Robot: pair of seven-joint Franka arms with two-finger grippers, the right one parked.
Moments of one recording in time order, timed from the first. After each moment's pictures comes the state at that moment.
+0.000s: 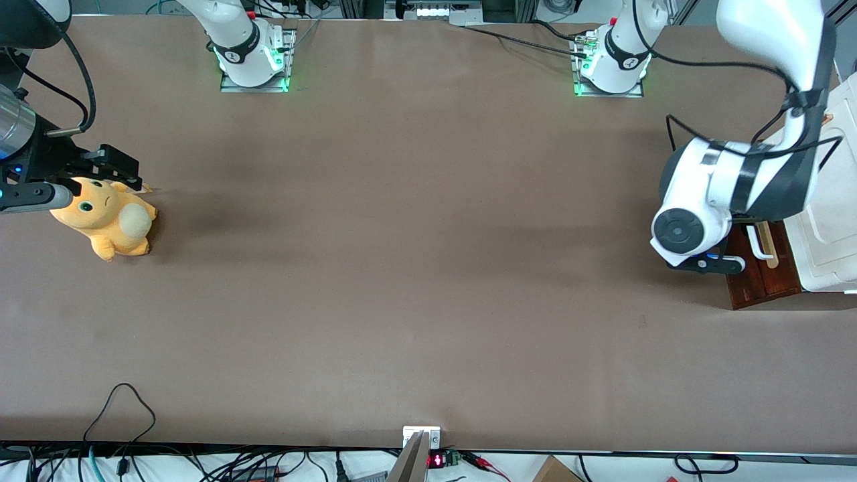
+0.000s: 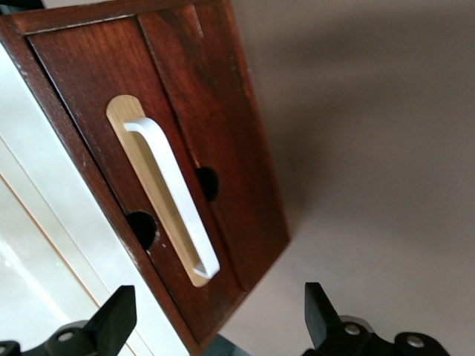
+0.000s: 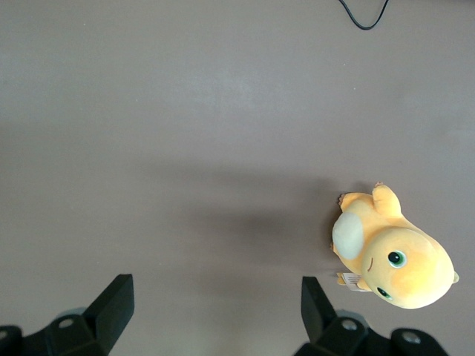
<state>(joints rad) -0.09 0.42 -0.06 -1.78 0.70 1.57 -0.29</state>
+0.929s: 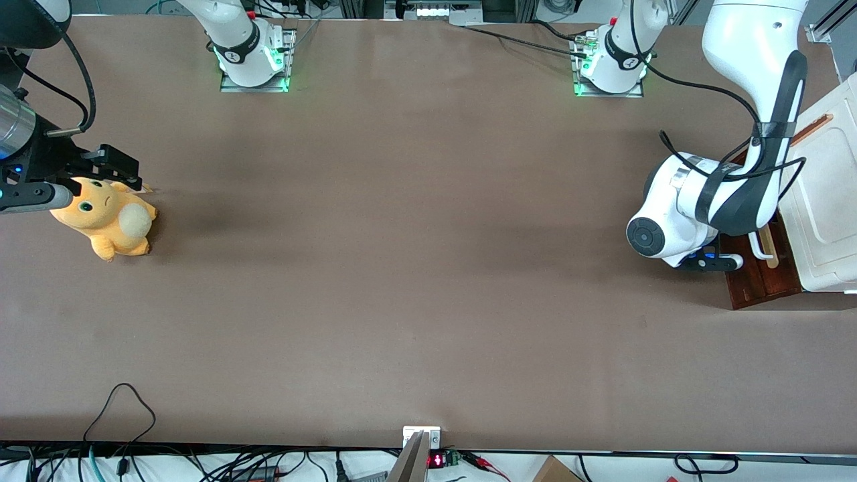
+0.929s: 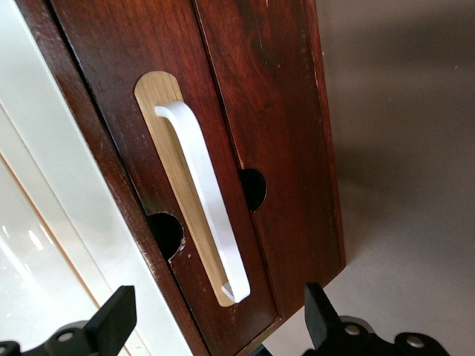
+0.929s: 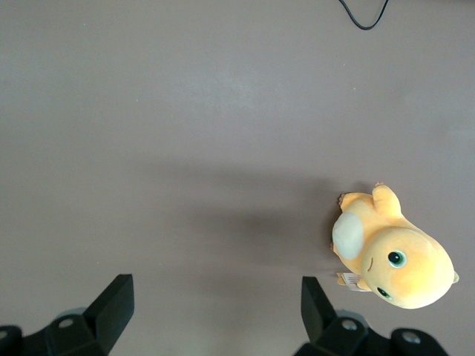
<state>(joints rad) -0.09 0.46 -0.06 -1.87 0.87 1.56 -0.50</state>
